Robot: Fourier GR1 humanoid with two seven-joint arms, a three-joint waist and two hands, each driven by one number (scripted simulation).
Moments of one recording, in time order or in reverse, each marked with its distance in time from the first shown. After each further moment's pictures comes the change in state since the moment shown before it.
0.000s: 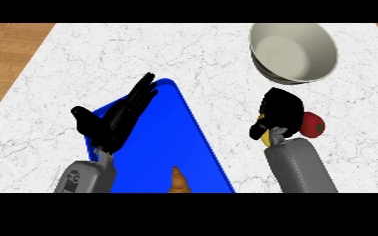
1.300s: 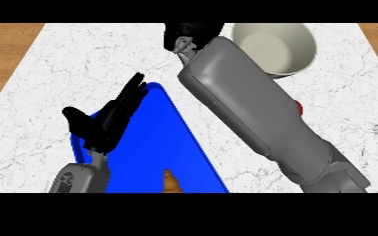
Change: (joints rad) left arm 0.022 0.006 0.041 0.000 -0.013 0.032 -0.004; right arm -0.915 0.032 0.196 0.317 -0.143 -0.081 0.352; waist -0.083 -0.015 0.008
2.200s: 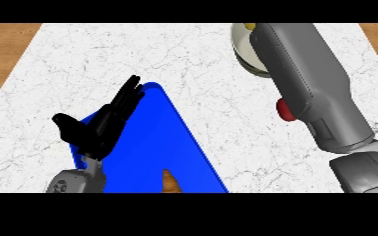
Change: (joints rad) left arm 0.042 0.003 0.001 -0.062 0.001 -0.004 0.016; right arm 0.014 -0.162 -0.283 0.360 0.115 -0.285 -0.220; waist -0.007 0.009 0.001
